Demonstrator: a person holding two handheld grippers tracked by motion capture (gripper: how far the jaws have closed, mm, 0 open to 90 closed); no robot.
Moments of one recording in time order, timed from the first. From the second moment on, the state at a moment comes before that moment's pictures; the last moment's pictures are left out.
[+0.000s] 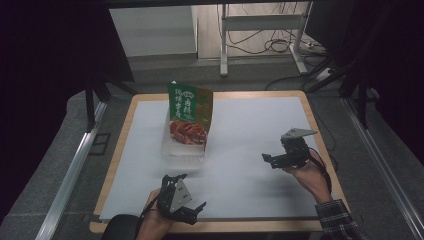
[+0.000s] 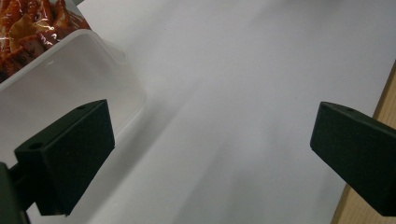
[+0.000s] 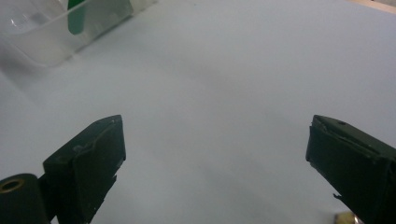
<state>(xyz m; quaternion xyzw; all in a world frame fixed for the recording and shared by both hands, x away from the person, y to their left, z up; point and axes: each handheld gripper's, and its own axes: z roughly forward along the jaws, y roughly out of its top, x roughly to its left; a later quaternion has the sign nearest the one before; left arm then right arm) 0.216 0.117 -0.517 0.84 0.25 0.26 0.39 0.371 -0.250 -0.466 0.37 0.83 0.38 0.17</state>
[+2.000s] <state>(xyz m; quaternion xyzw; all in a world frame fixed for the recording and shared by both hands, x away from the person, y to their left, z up) 0.216 0.115 -0.517 0.85 0.25 0.27 0.39 0.371 -0.330 -0.495 0.47 0.82 0.26 0.19</state>
